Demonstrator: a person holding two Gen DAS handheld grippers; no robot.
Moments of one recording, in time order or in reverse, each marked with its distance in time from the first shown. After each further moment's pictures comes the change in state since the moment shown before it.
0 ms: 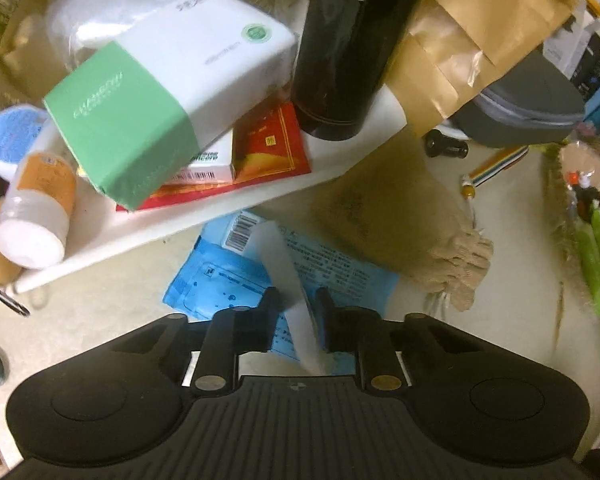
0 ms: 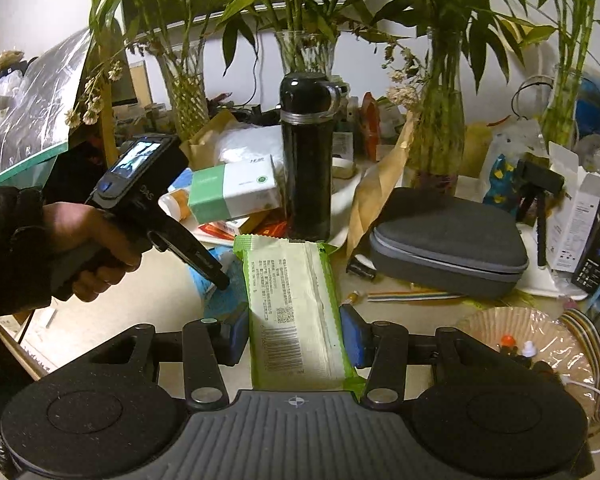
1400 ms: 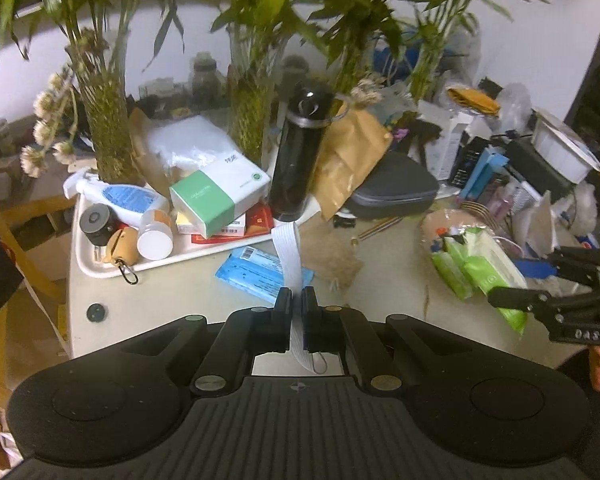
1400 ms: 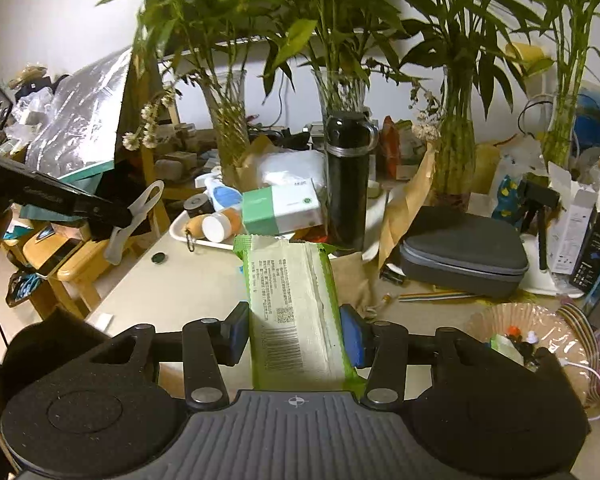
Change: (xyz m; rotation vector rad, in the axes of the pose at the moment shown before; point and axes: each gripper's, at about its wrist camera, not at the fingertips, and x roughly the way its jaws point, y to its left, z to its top) left arm -0.245 -0.012 -0.133 -0.007 -0.391 -0.080; right arm -0.083 0.045 -0.006 0.007 -0.055 0.047
